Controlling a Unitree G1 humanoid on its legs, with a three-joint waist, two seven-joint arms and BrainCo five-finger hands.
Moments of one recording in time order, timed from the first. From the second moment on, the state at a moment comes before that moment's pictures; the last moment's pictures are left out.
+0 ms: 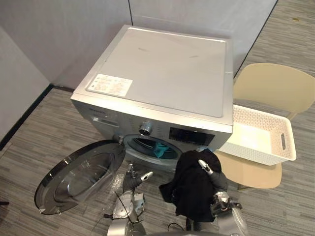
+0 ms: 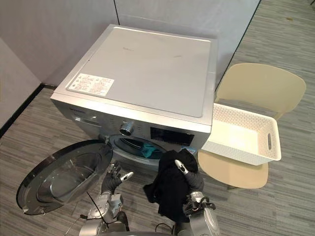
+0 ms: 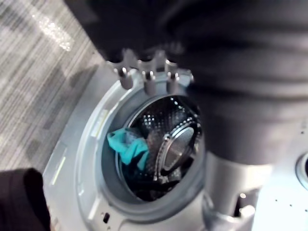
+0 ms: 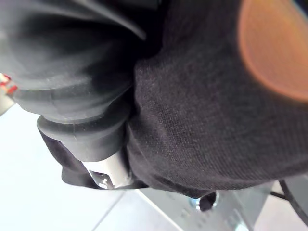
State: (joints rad) left arm 0.24 -0.07 -0.08 0.24 -0.12 -0.04 0.10; right arm 0.47 -0.03 0.21 -0.28 0.77 -0.01 0.11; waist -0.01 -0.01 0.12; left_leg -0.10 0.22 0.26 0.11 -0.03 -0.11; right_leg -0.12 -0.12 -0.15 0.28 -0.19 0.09
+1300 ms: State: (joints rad) left arm 0.05 -0.06 -0.23 0.13 -0.34 -0.10 0.23; right arm -1.06 -0.23 -0.20 0.83 0.99 -0.15 -0.33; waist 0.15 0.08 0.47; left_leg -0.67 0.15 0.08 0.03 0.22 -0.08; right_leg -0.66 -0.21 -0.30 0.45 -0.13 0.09
